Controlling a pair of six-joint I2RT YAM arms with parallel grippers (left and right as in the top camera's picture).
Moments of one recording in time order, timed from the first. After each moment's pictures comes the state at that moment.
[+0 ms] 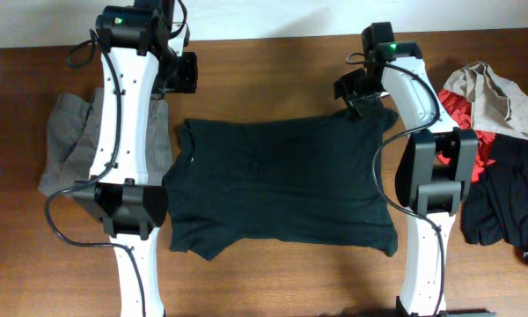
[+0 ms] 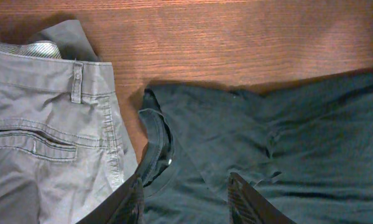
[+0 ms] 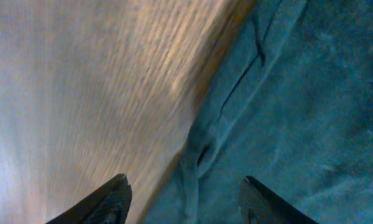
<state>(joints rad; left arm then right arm) -0.15 2.34 2.69 -1.63 0.05 -0.10 0.04 2.41 2.13 -1.08 -0.25 1.18</state>
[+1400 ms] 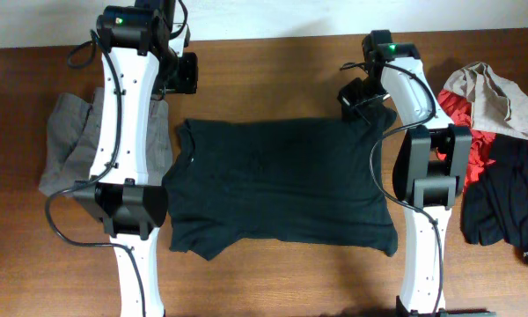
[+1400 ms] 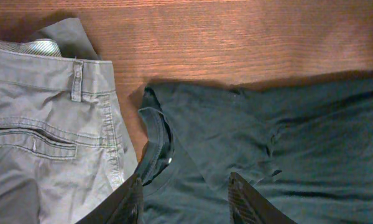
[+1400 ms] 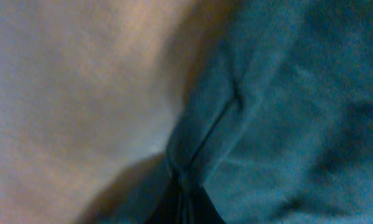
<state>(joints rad) -0.15 2.34 2.69 -1.64 0.05 -0.10 0.02 2.49 2.20 -1.21 -0.26 0.93</state>
